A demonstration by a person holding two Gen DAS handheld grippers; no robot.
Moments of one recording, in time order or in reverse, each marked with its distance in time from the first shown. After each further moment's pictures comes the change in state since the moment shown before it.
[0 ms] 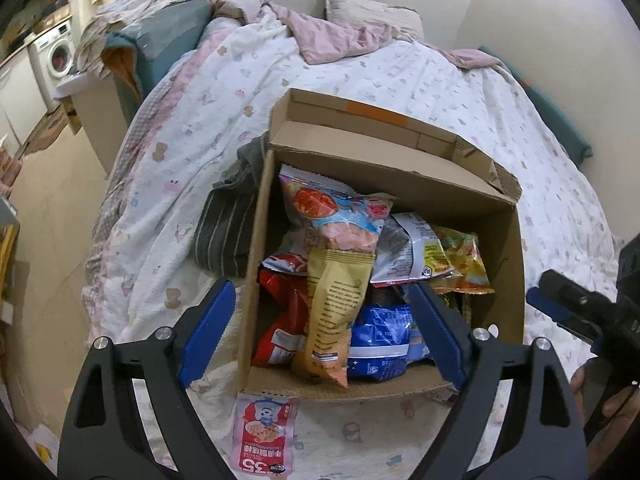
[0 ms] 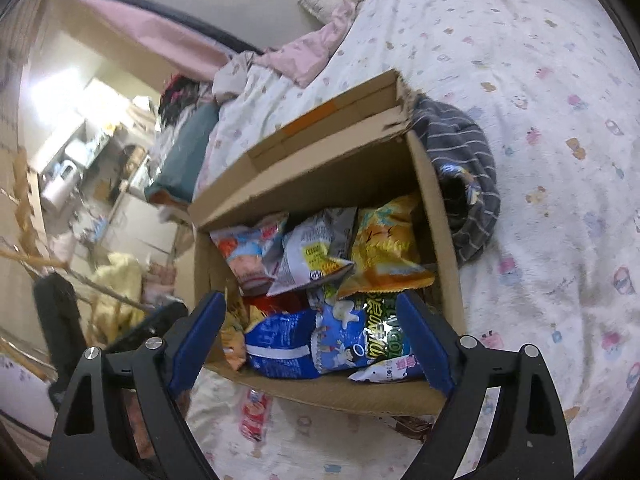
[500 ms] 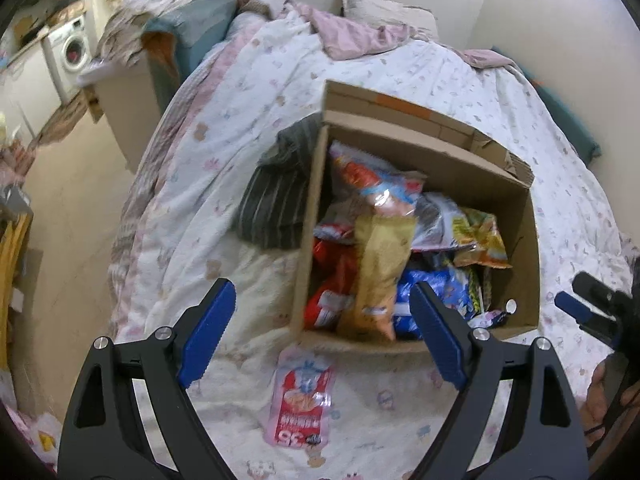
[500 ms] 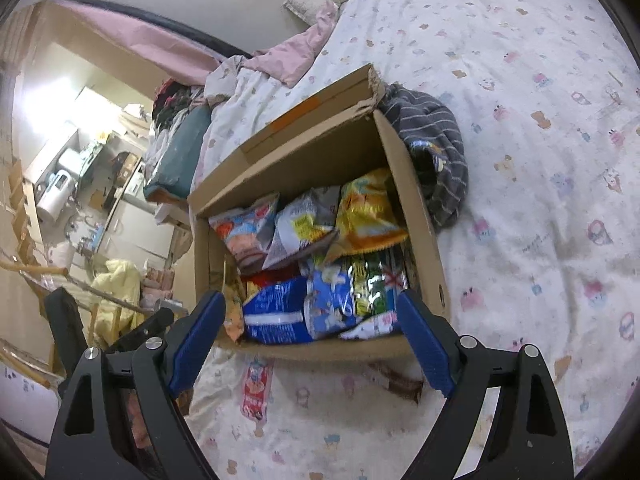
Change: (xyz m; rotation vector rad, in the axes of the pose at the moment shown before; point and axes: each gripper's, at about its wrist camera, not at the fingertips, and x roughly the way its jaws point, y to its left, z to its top) left arm -0.023 0.035 -0.029 -0.032 0.020 0.039; right arm -0.027 -0.001 -0.033 0.018 0.006 -0.032
